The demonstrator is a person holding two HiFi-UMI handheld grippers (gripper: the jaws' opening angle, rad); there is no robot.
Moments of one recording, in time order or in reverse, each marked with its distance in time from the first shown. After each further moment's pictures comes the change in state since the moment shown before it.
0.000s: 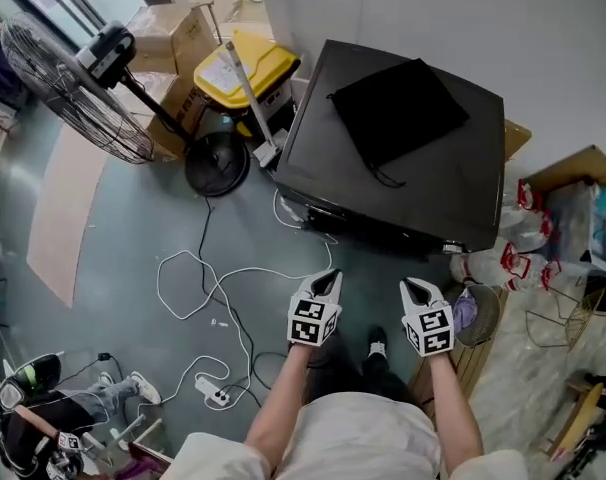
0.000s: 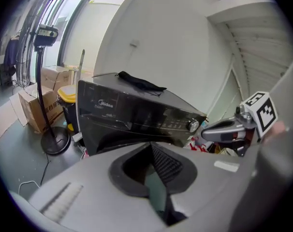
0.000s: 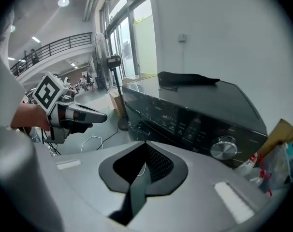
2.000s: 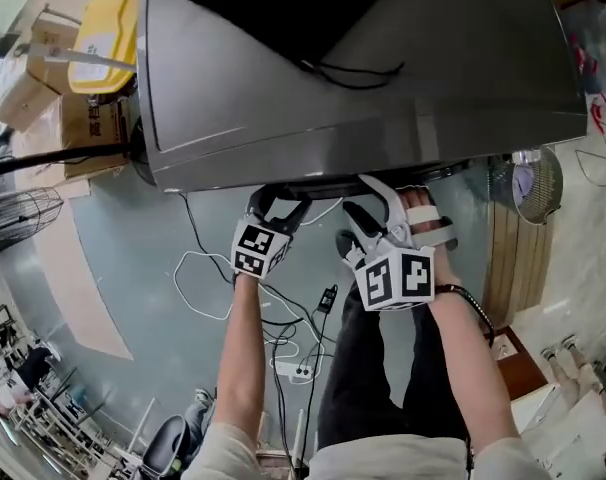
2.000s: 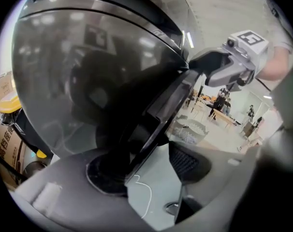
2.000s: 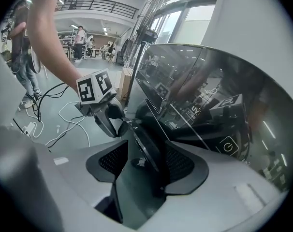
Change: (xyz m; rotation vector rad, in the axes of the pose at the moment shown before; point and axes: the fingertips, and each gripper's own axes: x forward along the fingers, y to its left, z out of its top) left arm 0.174 0.185 -0.104 0.485 0.234 -0.357; right arm 0.205 0.053 0.008 -0.521 0.030 -0.089
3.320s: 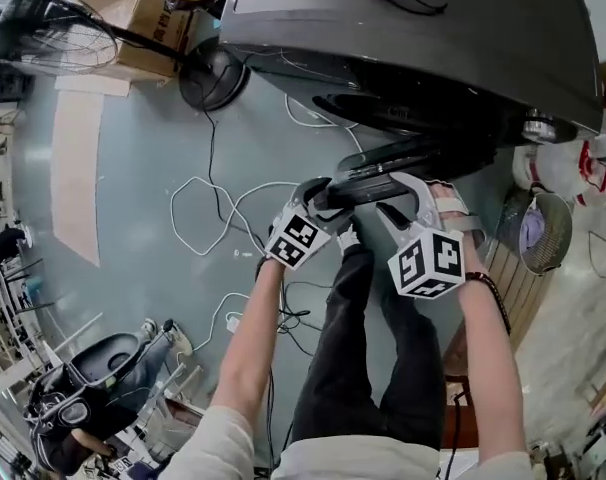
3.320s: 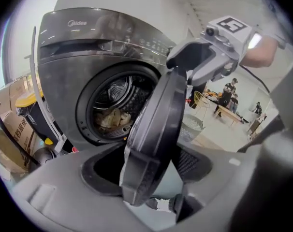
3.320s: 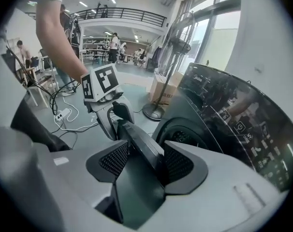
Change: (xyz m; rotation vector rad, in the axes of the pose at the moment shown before) left arm -0.023 -0.174 -0.049 -0.022 0.028 0.099; right arm -0.084 0.091 -0.064 -0.233 -0.100 0.272
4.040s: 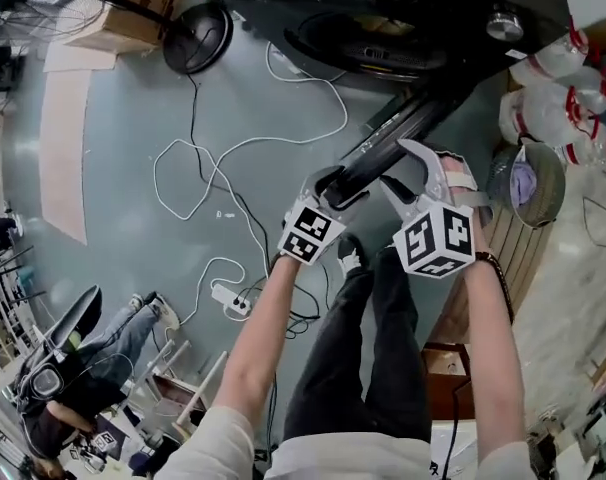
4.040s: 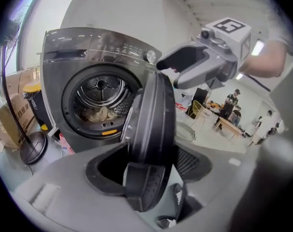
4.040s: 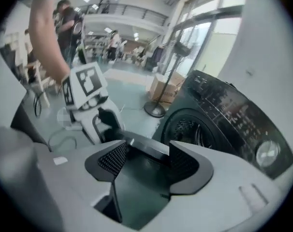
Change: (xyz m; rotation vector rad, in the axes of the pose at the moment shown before) left arm -0.004 -0.146 -0.013 -0.112 -0.098 0.015; right arm -0.079 0.073 -0.033 0.043 -0.010 -0.035
